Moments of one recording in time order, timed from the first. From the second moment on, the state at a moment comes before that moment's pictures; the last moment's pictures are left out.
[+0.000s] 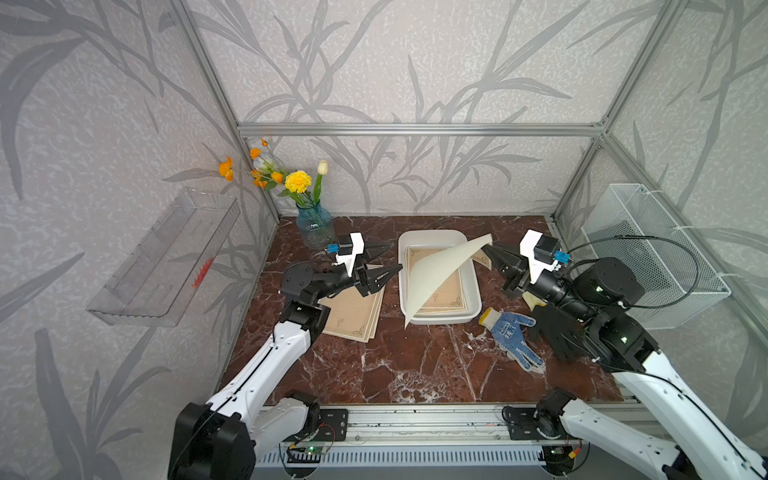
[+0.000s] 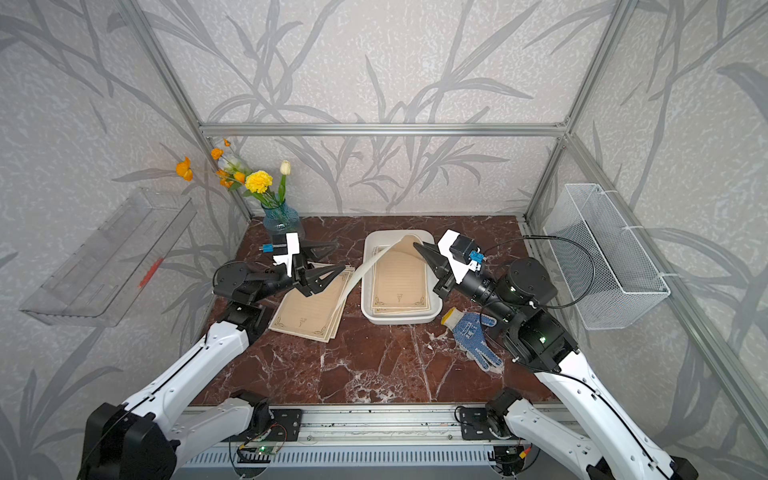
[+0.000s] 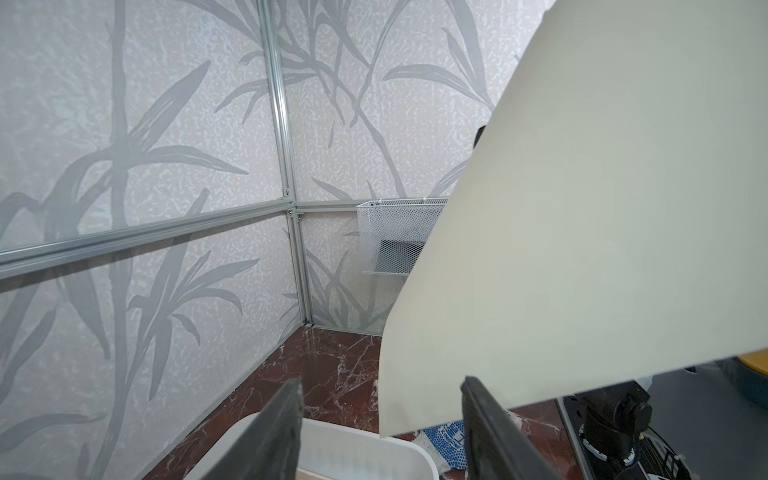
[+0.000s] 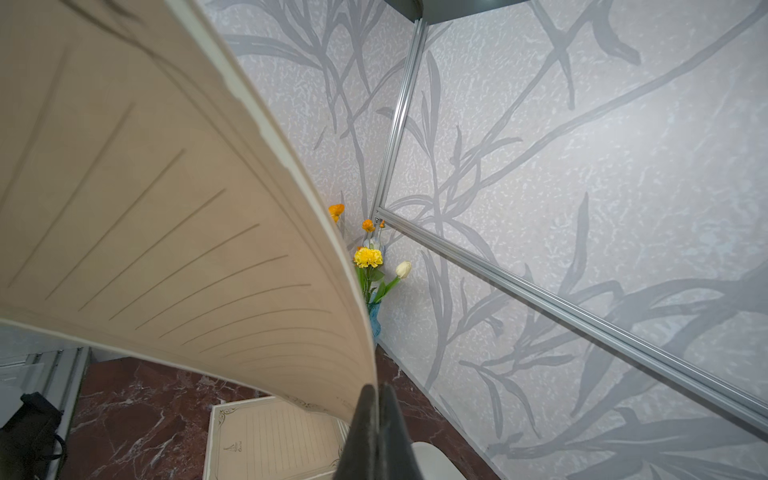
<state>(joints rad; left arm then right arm) -0.32 1.02 0.73 0.69 0.94 -0.22 0.62 0.84 1.10 -0.07 -0.35 -0.16</state>
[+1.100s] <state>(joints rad) -0.36 0.91 0.81 0.59 0.89 -0.10 0.62 0.96 1.25 -0.14 -0.57 0.01</state>
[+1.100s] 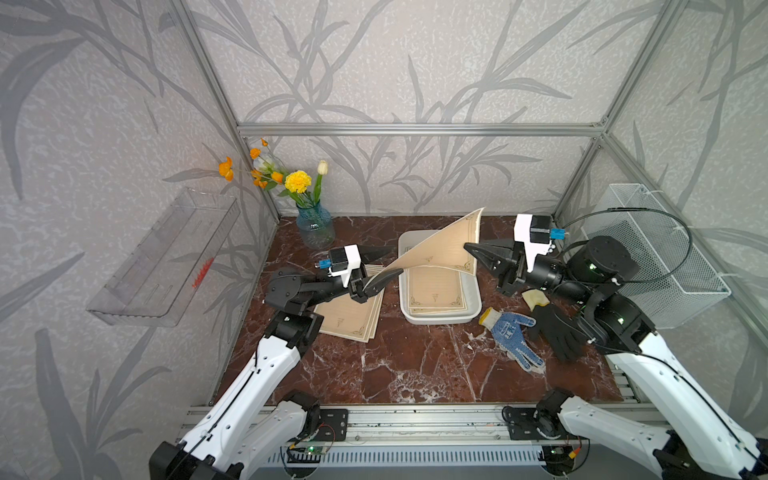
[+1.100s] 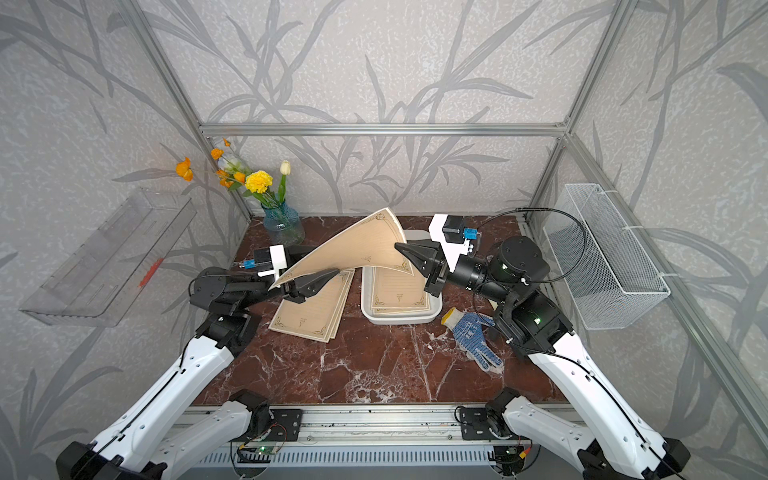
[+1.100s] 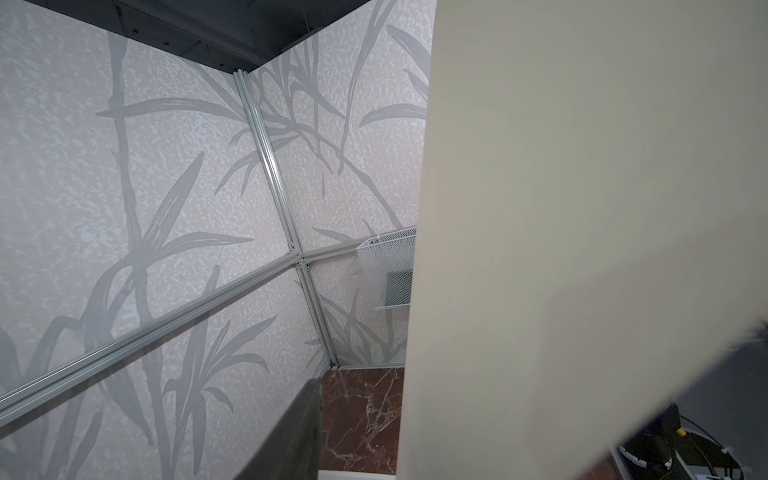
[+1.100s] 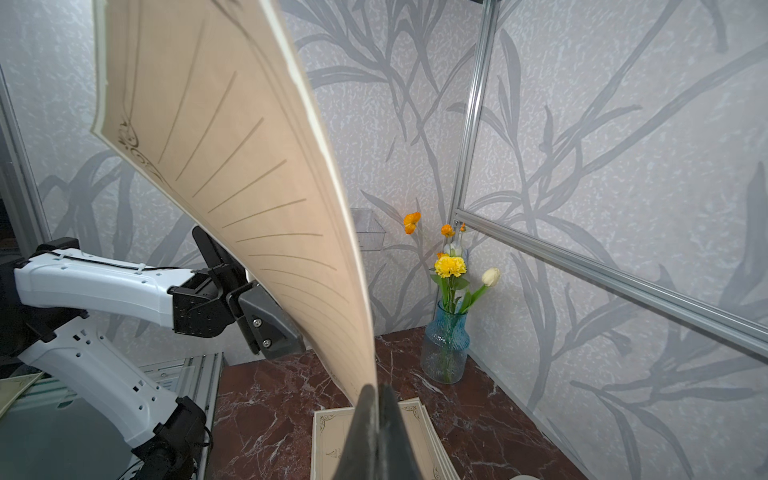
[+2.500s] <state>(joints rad) -0.14 1.03 1.25 -0.32 0.91 0.14 0.61 0.87 1.11 -0.13 -0.55 0.00</state>
